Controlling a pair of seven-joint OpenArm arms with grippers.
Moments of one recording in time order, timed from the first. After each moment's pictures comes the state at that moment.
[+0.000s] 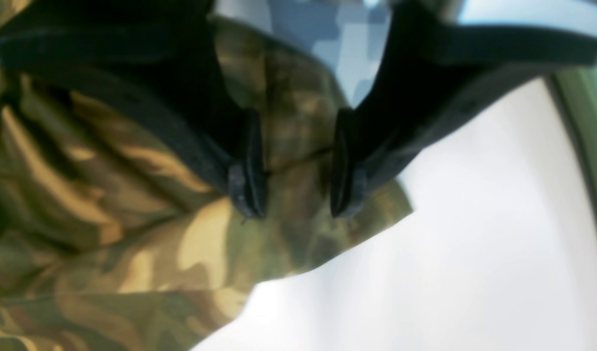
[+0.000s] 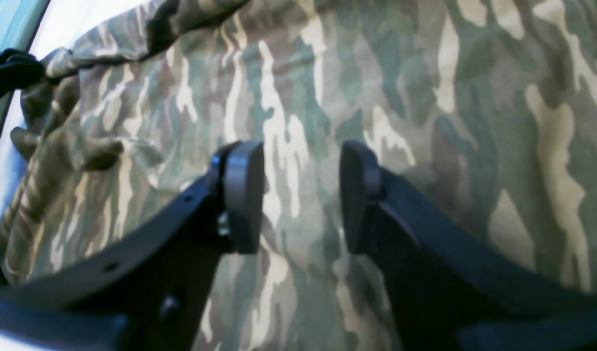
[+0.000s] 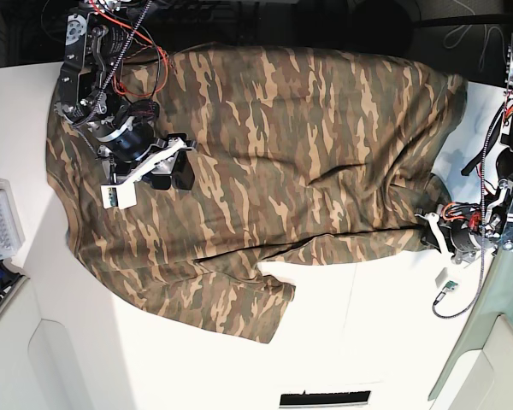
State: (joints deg) left arm -24.1 -32.9 16.2 49.9 -18.7 -24.6 32.2; right arm -8.4 -3.6 11.1 85.7 20.0 27.9 -37.9
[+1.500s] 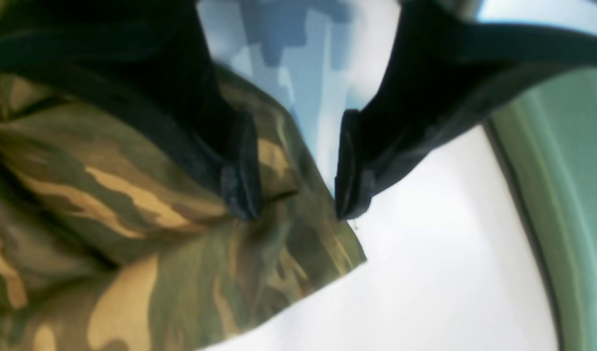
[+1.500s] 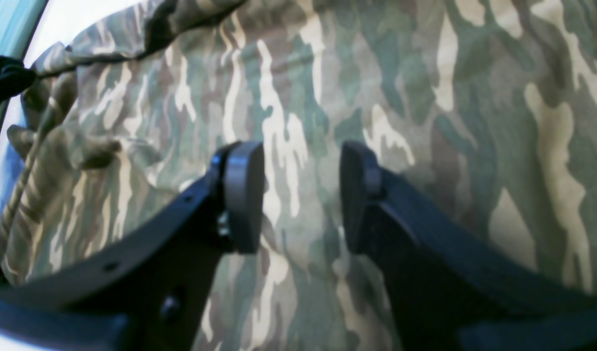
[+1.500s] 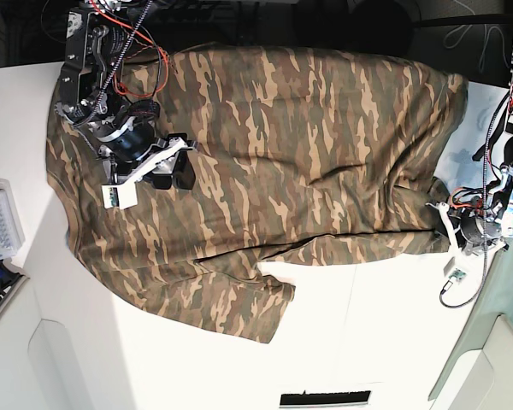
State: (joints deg) left arm -21.0 -34.3 16.2 49.9 -11.1 -21.1 24.3; right arm -8.4 -3.6 11.1 85.7 20.0 27.9 -38.1
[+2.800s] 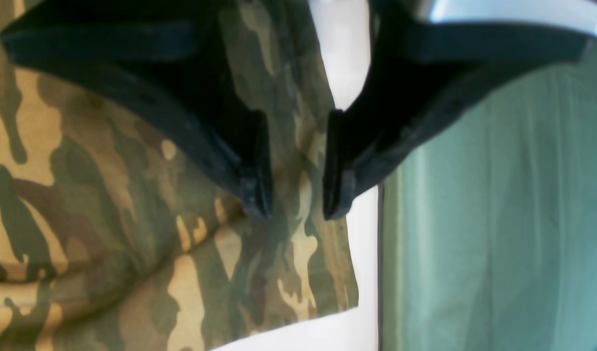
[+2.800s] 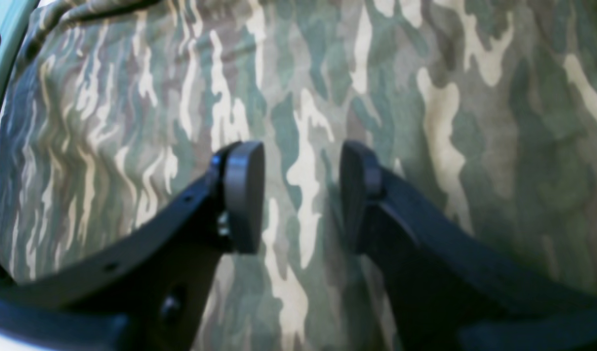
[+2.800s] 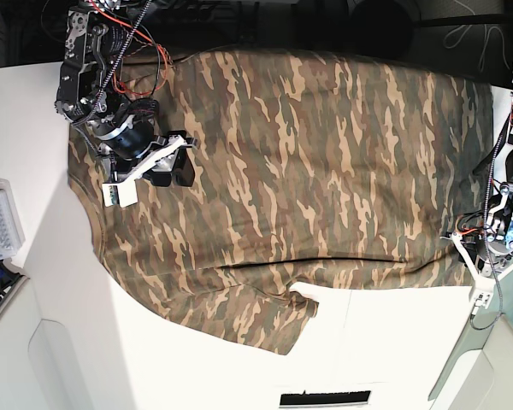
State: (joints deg) left arm -24.0 -34.4 16.2 49.9 -13.0 -2.7 25.8; right arm -8.7 -3.4 11.1 85.7 18.9 27.9 -38.2
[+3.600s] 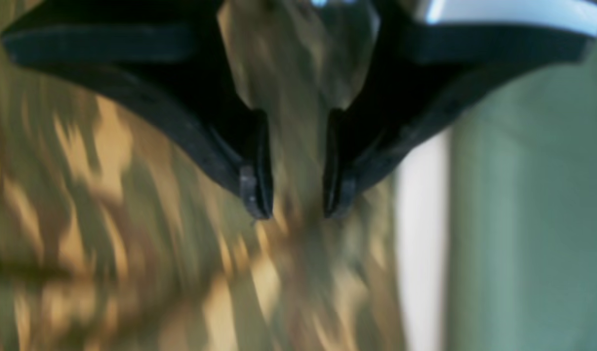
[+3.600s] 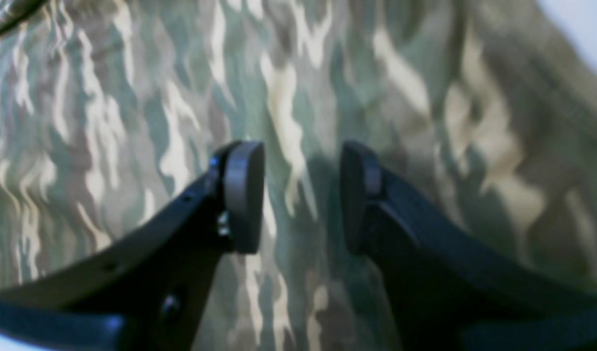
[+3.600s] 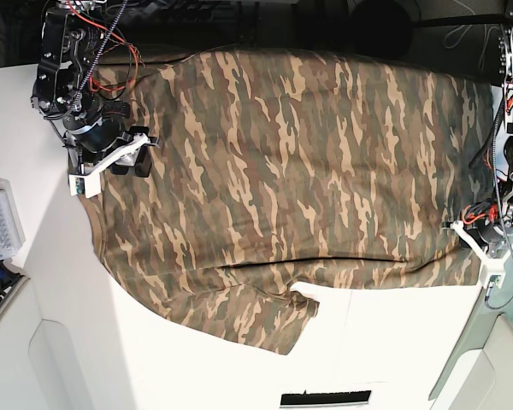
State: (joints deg) left arm -18.7 -31.6 1.3 49.9 -17.8 -12.2 28.5; right arm -8.7 1.8 14.3 82.3 17.7 22.3 -37.2
